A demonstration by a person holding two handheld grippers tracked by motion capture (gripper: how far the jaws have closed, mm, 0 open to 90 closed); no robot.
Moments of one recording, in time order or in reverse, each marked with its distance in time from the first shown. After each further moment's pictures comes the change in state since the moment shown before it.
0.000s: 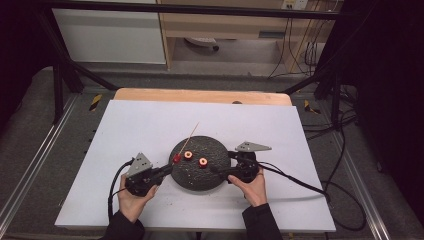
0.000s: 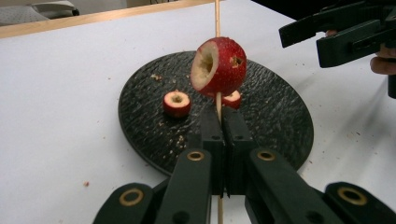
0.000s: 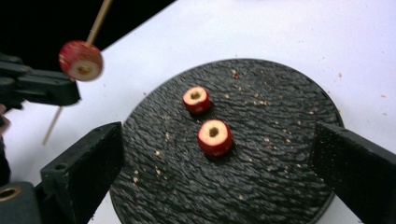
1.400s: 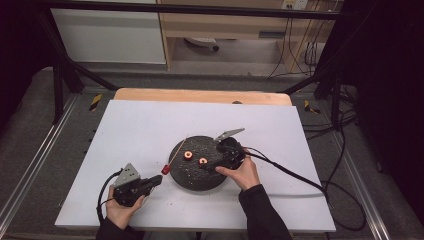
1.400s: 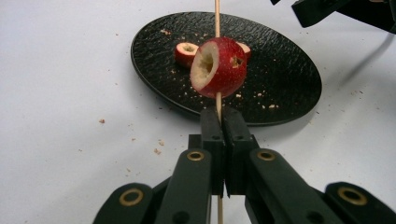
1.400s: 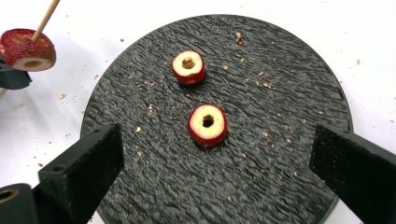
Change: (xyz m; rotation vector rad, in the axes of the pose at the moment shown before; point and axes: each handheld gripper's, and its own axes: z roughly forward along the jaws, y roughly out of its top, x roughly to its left) left arm 0.016 -0.037 -0.017 0.043 -0.024 -0.024; right arm 0.014 0.042 0.036 0.343 -0.086 -0.137
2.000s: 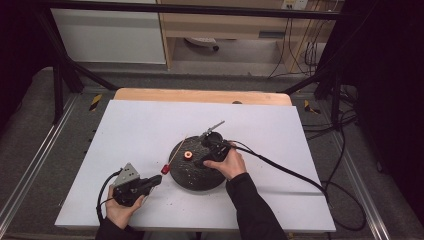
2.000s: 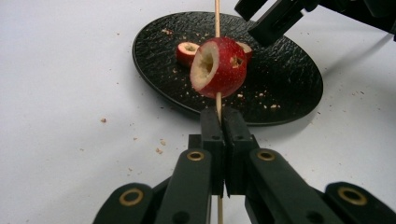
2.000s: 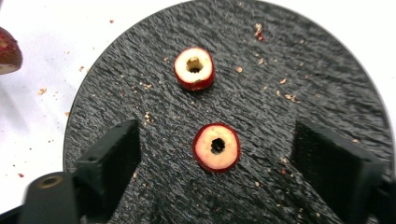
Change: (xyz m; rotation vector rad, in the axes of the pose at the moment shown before) left arm 0.001 -0.001 0.000 0.000 -0.001 -0.005; right arm 0.007 0.029 0.035 0.164 -0.005 -0.034
